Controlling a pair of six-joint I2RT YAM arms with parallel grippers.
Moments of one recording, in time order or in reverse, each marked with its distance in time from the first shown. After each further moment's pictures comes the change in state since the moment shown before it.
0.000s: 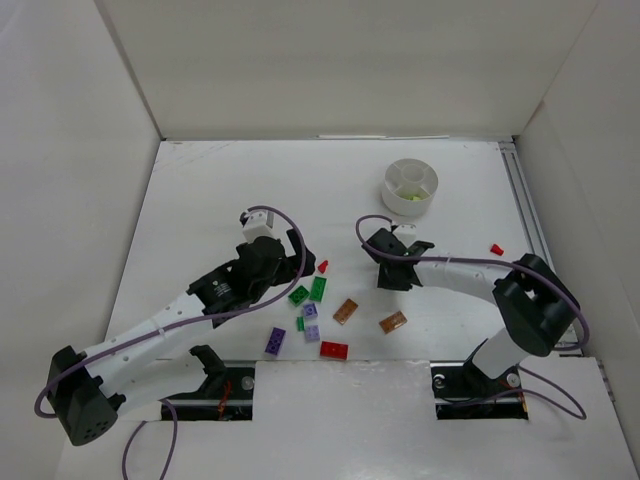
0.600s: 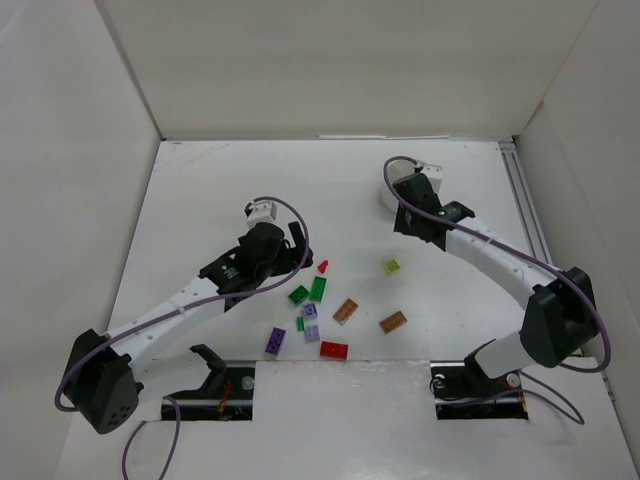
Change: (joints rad) left arm 0.133 0.135 0.000 0.077 0.121 0.100; right arm -0.214 -0.095 0.275 -0.026 0.050 -0.278
